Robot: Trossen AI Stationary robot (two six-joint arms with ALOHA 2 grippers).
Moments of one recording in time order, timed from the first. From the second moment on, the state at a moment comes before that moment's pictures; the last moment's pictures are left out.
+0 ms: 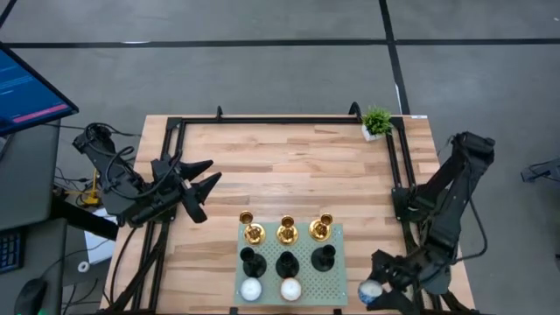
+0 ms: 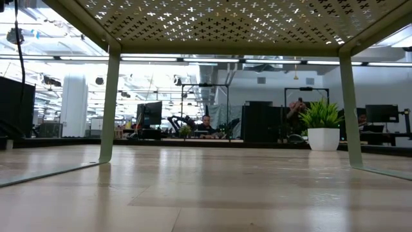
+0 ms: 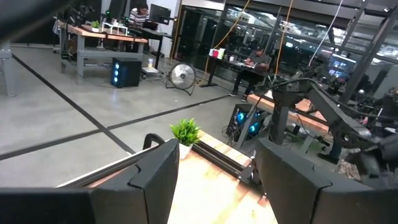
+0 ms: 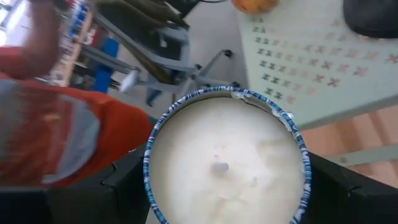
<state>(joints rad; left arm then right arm) -0.84 0.87 1.17 -0.11 -1.42 -0.24 1.10 1.27 0.90 -0.12 0.44 1.23</state>
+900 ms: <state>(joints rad) -0.84 0.87 1.17 -0.11 -1.40 -0.24 0.99 1.59 1.30 -0.52 0.45 0.86</state>
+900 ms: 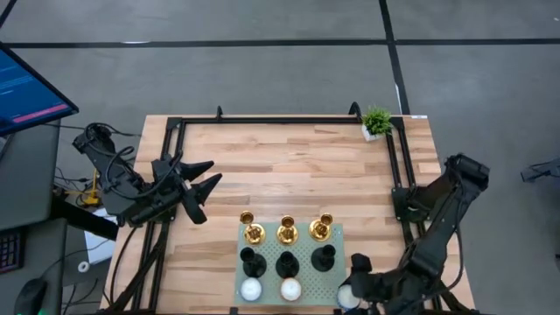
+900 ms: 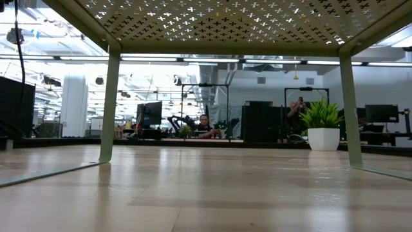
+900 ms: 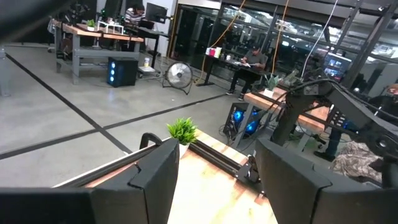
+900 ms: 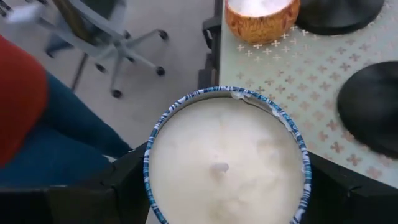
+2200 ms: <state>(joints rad) -0.84 0.87 1.17 -0.11 -1.40 -0.24 0.93 1.76 1.38 -0.54 0.61 0.78</state>
